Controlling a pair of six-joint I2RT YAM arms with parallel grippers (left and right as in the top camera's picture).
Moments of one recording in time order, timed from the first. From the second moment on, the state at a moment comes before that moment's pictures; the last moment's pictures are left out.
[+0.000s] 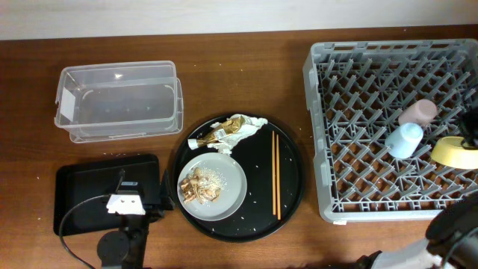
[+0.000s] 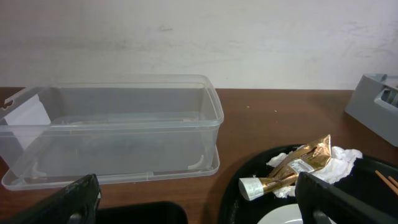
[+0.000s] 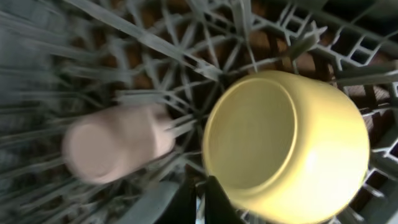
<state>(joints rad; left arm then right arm) 0.01 0.01 0.01 -0.07 0.08 -0.04 -0.74 1.79 1.53 -0.91 -0.10 0.42</state>
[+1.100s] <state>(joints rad) 0.01 0.01 0.01 -0.07 0.08 -0.04 -0.57 1.37 1.56 -1.04 -0.56 0.33</state>
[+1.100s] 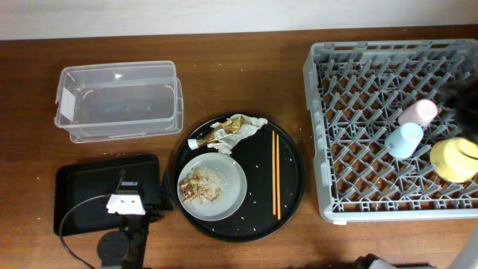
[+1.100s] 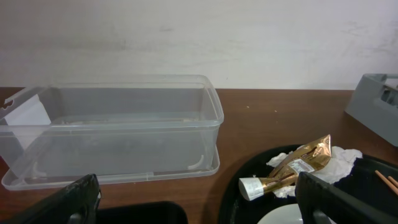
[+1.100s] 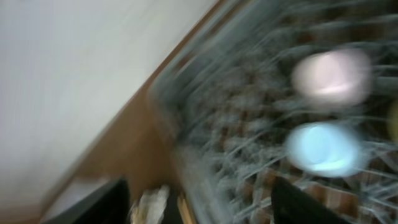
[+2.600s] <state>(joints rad) 0.01 0.01 0.01 -0.07 0.08 -0.04 0.40 2.03 1.51 -1.05 -0.07 0.41</state>
